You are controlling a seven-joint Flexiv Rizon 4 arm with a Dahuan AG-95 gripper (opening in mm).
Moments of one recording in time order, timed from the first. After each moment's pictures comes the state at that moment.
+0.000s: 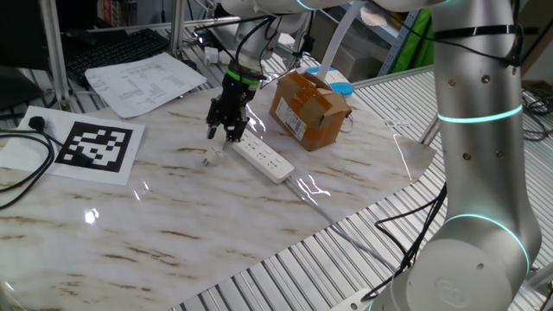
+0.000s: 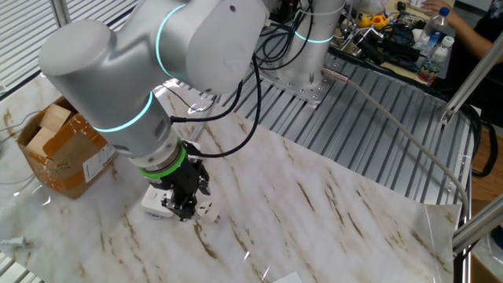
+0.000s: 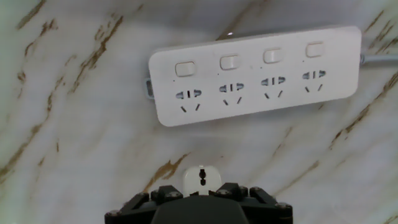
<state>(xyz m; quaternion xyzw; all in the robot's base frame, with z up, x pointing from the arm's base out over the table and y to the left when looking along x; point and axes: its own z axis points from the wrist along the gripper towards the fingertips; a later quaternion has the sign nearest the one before) 0.613 0.021 0.046 -0.64 -0.74 -0.07 0.17</state>
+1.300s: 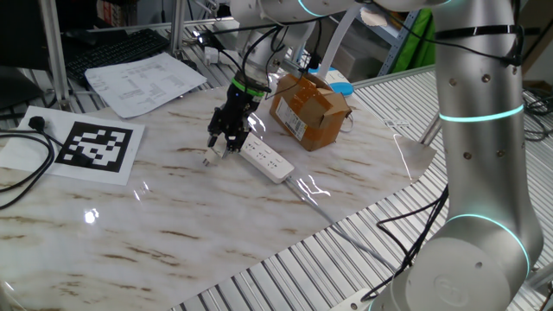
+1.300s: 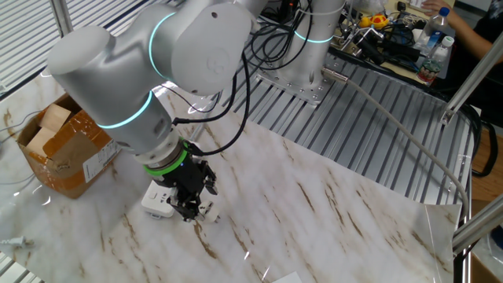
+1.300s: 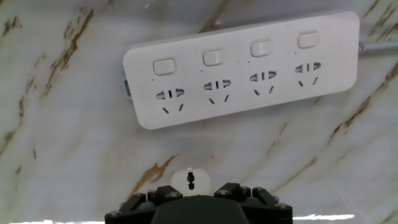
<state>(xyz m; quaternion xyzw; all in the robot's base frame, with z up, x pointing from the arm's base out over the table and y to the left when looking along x) 0.598 0.026 0.030 -0.66 -0.72 -0.10 0.19</state>
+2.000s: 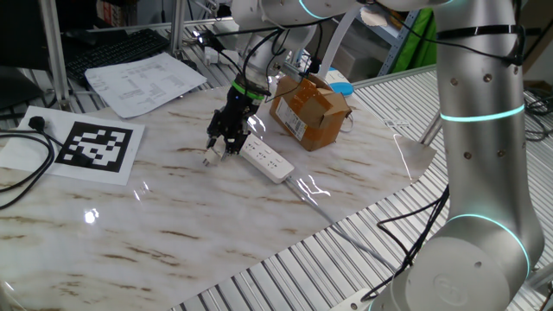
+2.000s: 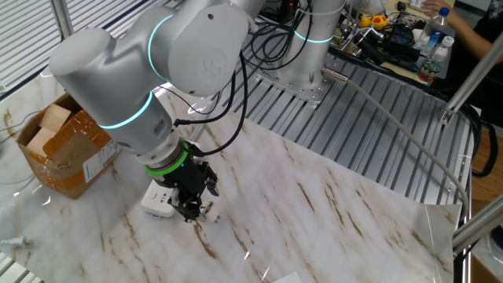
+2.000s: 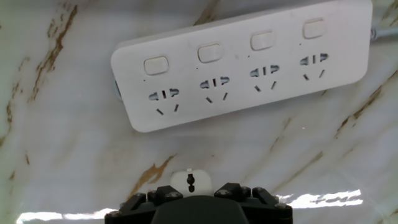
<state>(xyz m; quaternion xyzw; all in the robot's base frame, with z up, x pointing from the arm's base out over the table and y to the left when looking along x) 0.597 0.030 0.025 -0.66 -0.72 -0.11 0.20</state>
